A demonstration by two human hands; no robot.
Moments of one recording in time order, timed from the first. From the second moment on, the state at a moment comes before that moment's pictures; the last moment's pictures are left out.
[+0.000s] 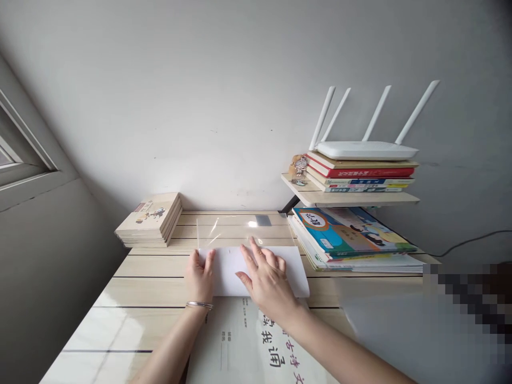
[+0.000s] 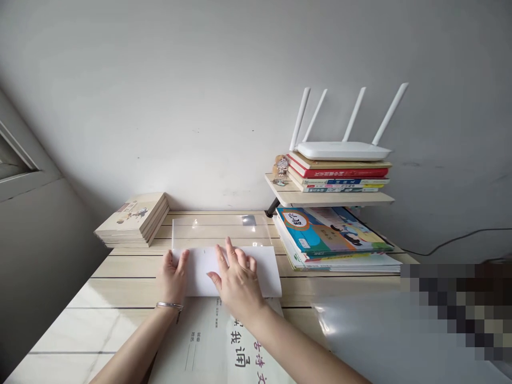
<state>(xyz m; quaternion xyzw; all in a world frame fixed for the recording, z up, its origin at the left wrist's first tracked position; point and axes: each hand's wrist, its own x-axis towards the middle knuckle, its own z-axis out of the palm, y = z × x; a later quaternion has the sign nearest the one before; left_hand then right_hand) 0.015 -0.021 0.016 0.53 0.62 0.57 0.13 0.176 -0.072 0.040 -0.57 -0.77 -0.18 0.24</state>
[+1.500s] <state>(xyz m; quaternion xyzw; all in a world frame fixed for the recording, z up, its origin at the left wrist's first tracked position) 0.004 -0.026 0.022 0.46 0.48 0.62 0.42 0.270 -0.039 0.012 -0.49 -0.41 0.32 0.70</state>
